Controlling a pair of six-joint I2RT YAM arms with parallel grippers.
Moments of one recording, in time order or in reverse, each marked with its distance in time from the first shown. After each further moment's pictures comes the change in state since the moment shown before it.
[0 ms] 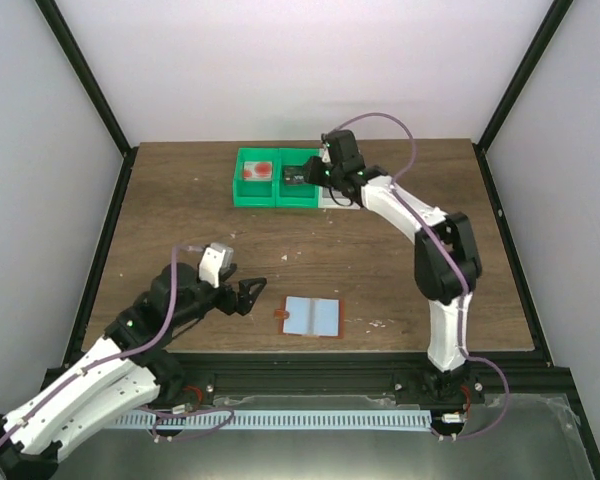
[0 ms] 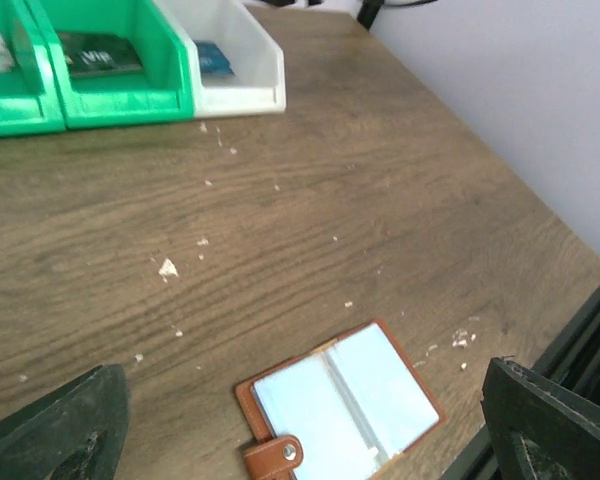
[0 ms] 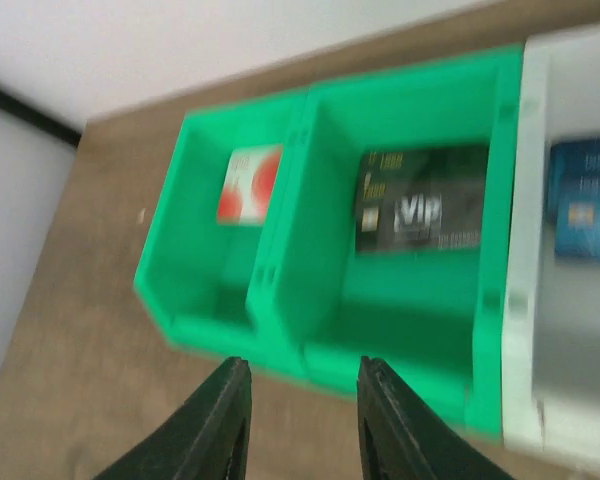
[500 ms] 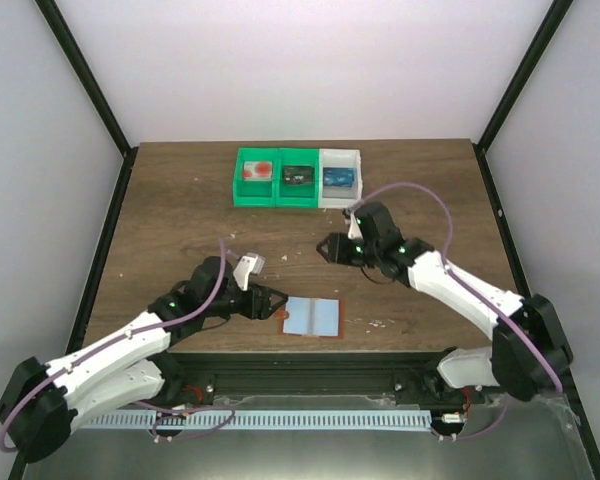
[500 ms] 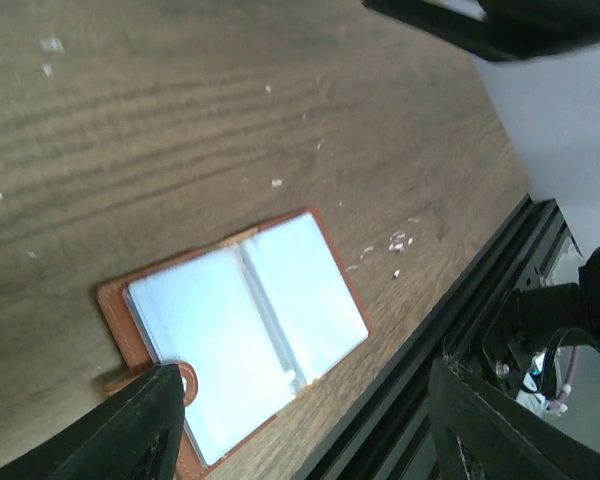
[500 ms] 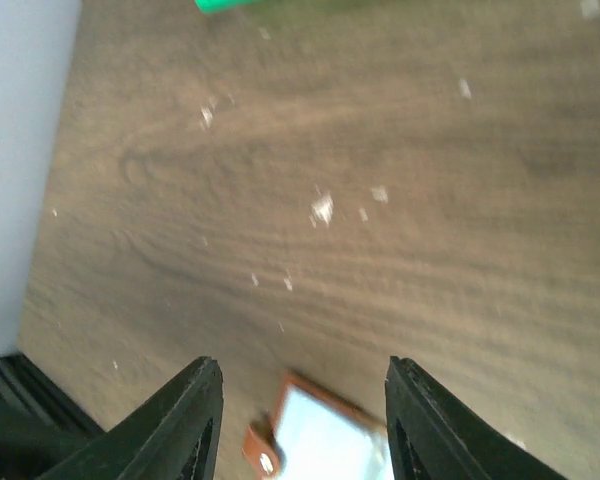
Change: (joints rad) left arm 0.000 0.328 -0.076 0.210 0.290 -0.190; right arm 0.122 -0.705 -0.796 -0.038 -0.142 0.072
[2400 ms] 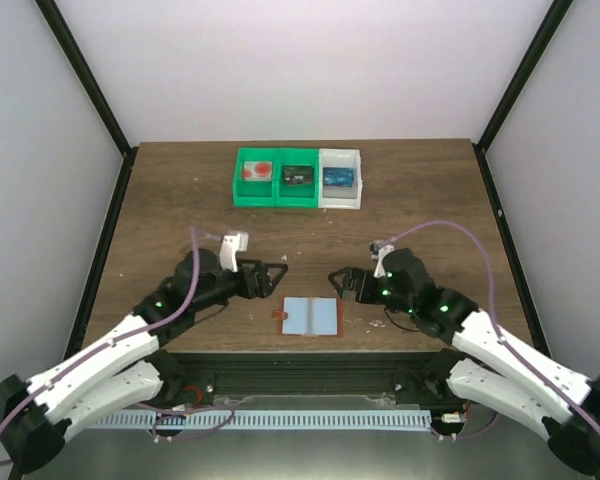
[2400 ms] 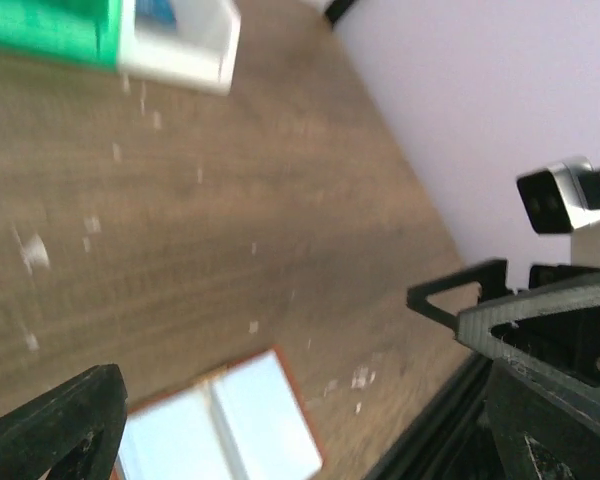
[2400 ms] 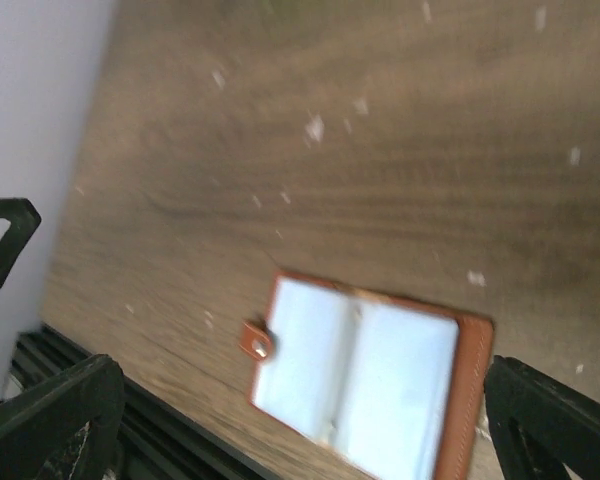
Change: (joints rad) left arm -0.001 -0.026 0.035 0.105 -0.124 -0.132; right arm 0.150 -0.510 -0.385 -0.074 0.142 0.151
